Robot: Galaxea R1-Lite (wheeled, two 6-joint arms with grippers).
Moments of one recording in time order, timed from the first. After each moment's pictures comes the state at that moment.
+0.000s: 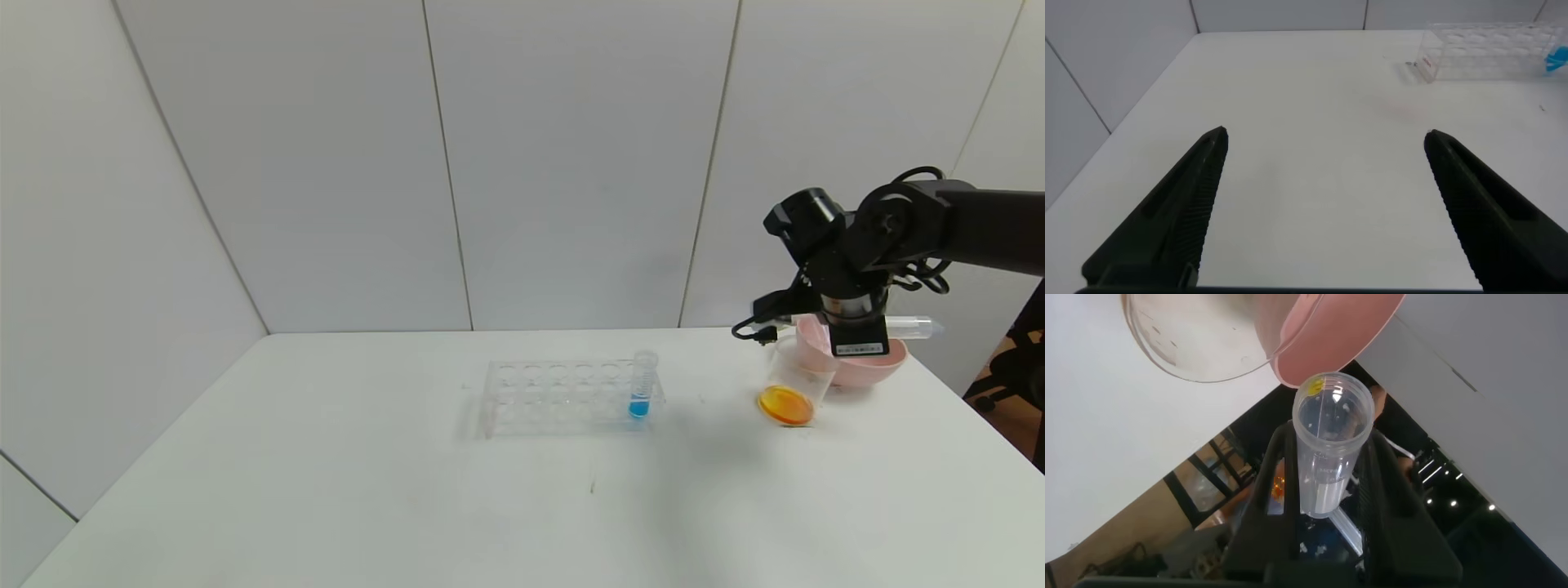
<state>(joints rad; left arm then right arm) 0.00 0.00 0.00 0.02 0.00 -0.02 0.20 2.22 -2.00 0.85 -0.77 -1.19</state>
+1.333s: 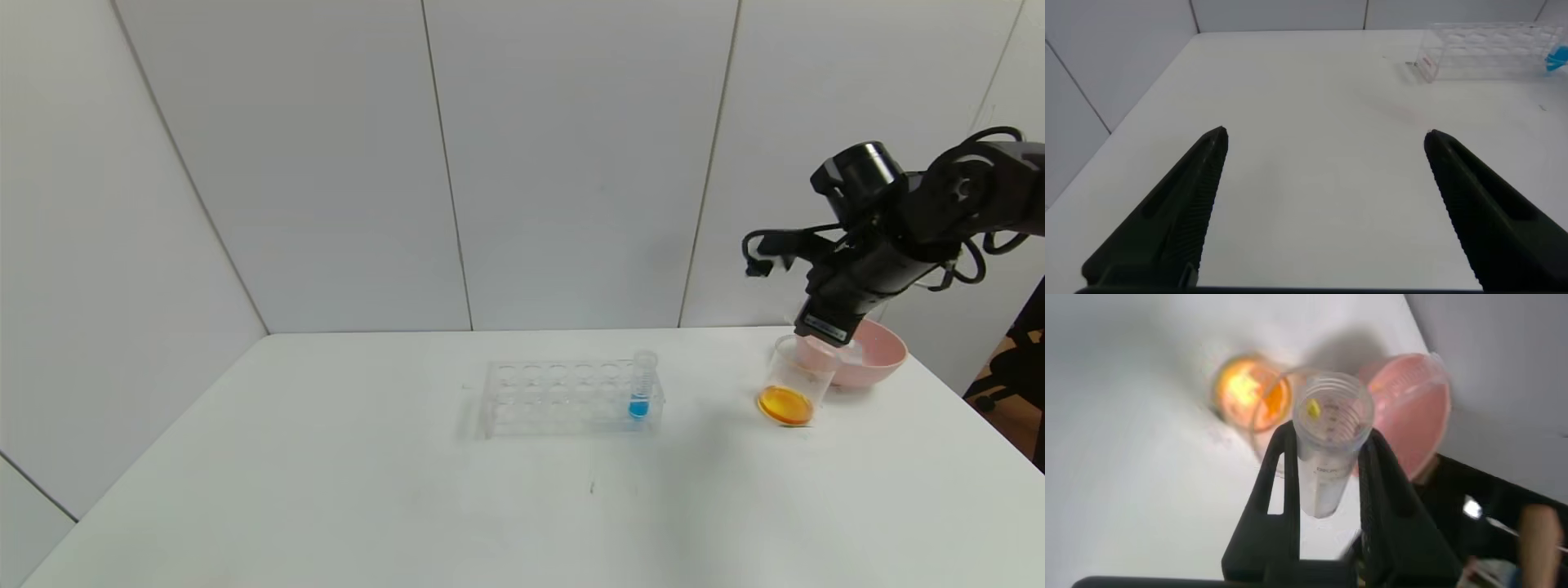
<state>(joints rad) 0.00 0.00 0.00 0.02 0.00 -0.02 0.17 2.09 -1.95 0.79 -0.18 -0.75</state>
